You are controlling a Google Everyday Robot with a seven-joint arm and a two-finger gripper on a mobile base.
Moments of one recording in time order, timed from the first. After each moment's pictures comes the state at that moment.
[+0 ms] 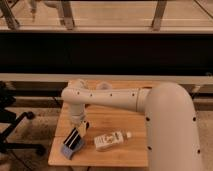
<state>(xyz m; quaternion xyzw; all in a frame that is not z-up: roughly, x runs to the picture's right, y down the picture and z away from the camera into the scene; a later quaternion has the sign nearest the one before) -0.153 0.213 0.769 -0.39 -0.25 -0.38 0.80</state>
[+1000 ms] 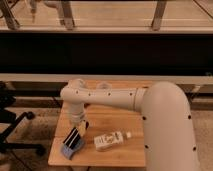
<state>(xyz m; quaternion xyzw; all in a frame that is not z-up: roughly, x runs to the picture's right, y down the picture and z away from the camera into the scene) -0.157 0.212 0.773 -0.39 -0.25 -0.39 0.80</state>
